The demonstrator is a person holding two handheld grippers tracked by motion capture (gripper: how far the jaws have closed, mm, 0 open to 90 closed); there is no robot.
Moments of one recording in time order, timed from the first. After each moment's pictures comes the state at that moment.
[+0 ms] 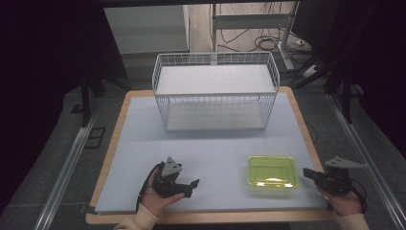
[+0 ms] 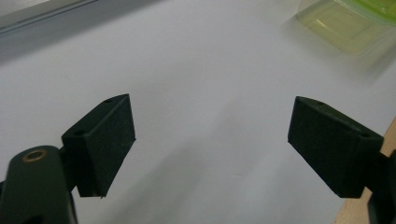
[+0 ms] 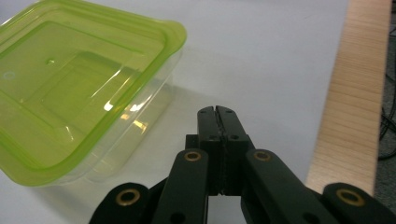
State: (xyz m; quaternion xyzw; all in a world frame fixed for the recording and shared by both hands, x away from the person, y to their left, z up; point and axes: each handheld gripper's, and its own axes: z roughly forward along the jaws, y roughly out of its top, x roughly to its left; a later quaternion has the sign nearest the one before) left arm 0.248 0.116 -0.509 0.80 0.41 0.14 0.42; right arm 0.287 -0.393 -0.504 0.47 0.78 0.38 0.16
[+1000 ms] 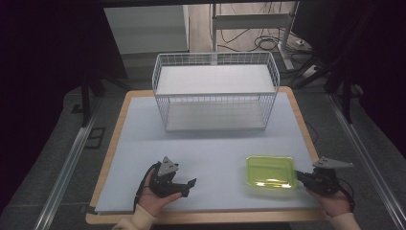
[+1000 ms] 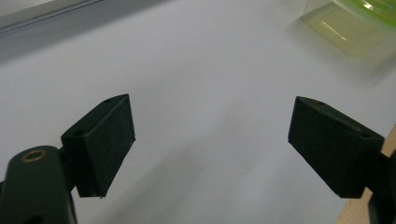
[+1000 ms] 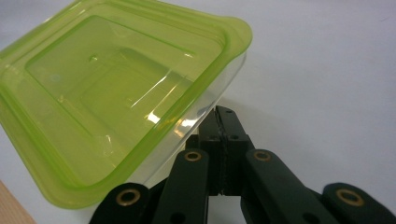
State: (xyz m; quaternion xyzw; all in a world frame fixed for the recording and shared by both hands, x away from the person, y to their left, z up) left arm 0.248 0.125 -0.508 0.80 0.42 0.14 0.42; right arm 0.287 -0.363 -0.507 0.44 0.80 0.39 0.13
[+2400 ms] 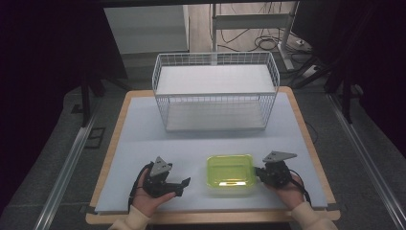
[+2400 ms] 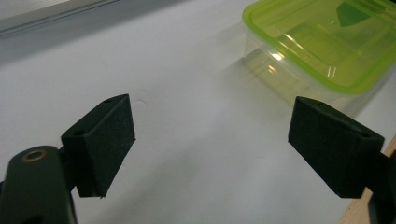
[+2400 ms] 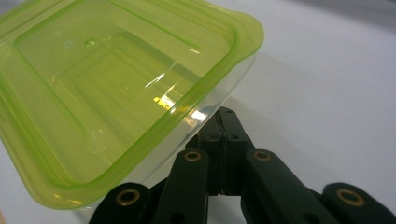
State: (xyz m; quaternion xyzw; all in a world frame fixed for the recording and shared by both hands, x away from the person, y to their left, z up) left arm 0.245 0.141 -0.508 0.79 0.43 0.15 0.42; right arm 0.308 -0.237 -0.516 0.36 0.85 0.38 0.11
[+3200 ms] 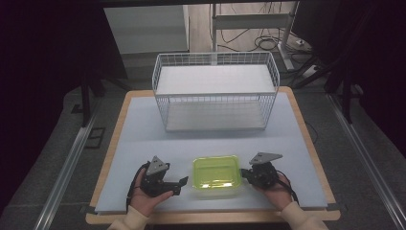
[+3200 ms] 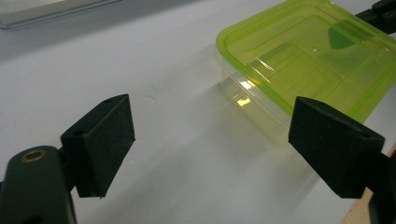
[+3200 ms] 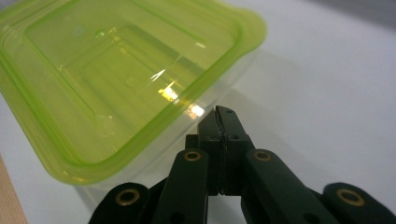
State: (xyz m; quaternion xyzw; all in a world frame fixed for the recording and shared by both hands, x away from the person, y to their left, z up) left arm 0.245 0.148 -0.508 0.78 0.44 0.14 0.43; right arm 0.304 -0.206 -0.517 0.33 0.86 0.38 0.10
